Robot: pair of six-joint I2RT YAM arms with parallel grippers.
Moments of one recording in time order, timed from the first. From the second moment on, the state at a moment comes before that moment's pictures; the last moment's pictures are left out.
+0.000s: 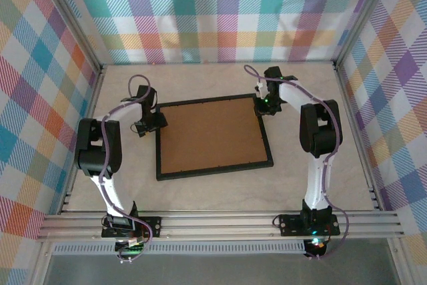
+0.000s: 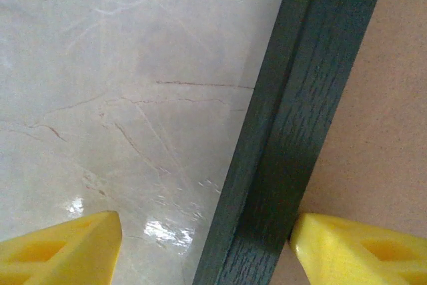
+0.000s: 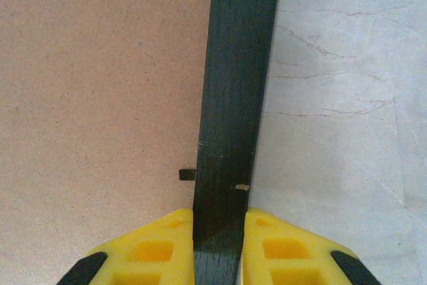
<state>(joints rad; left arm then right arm) -0.12 1.86 1.21 -0.66 -0.03 -0.52 0.24 2.14 1.66 -0.83 -0.22 0.02</state>
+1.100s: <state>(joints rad) -0.10 1.54 1.10 -0.84 -0.02 -0.53 0.26 2.15 1.66 -0.83 -0.22 0.02</state>
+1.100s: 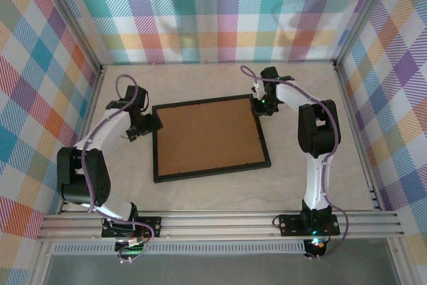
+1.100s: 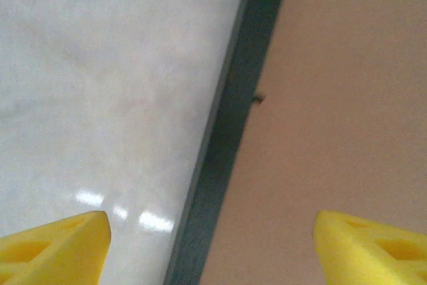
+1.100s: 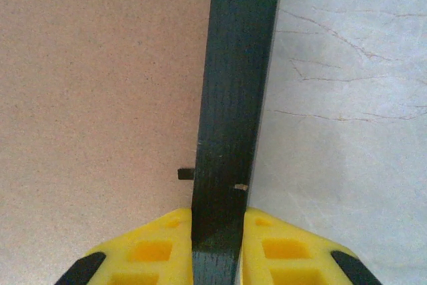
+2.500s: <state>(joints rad) -0.15 1.47 0.85 -0.85 -0.02 -0.61 0.26 2.14 1.65 -0.83 -0.22 0.03</state>
